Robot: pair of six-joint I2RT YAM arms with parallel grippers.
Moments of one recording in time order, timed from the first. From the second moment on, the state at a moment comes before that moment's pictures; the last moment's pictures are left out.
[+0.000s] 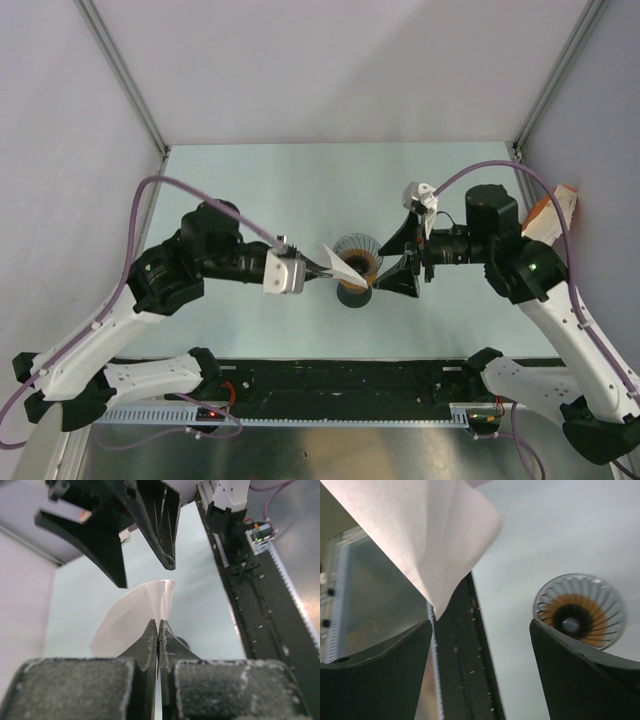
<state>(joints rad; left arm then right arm) -0.91 1.00 1.37 -0.66 0.65 0.57 0.55 0.94 1.24 -0.67 -0.81 -0.04</state>
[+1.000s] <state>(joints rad) -1.04 1.34 1.37 -0.83 0.16 1.49 0.15 1.00 1.21 -0.79 -0.89 0.05</state>
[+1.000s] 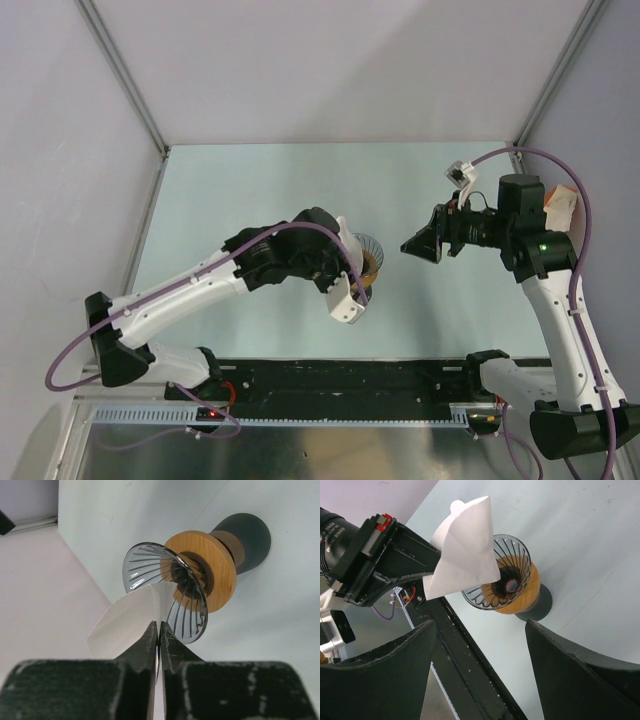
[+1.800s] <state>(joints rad) -1.02 1.33 1.33 -0.83 0.27 1.36 0.40 1.02 1.20 -0.65 -0.65 0.17</state>
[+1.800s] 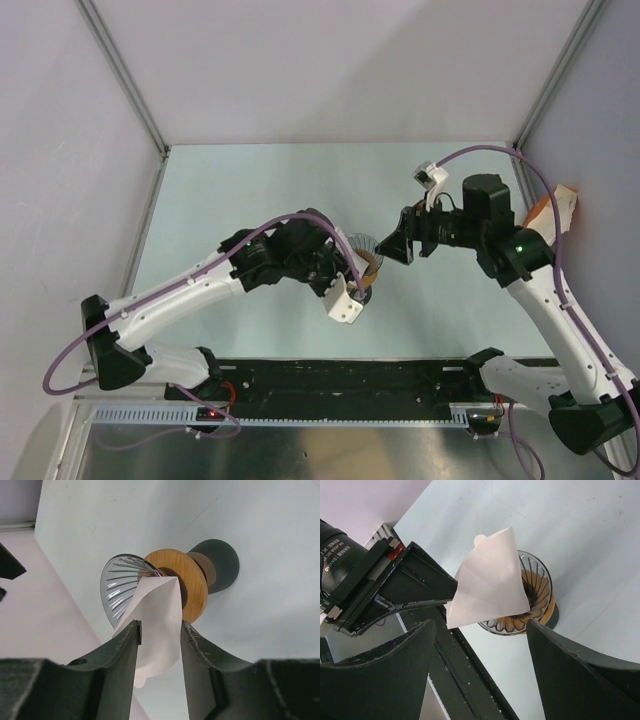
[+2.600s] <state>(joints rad) -0.94 1.04 1.22 -0.83 0.38 1.16 0.65 1.13 1.24 -0.61 -0.39 0.16</state>
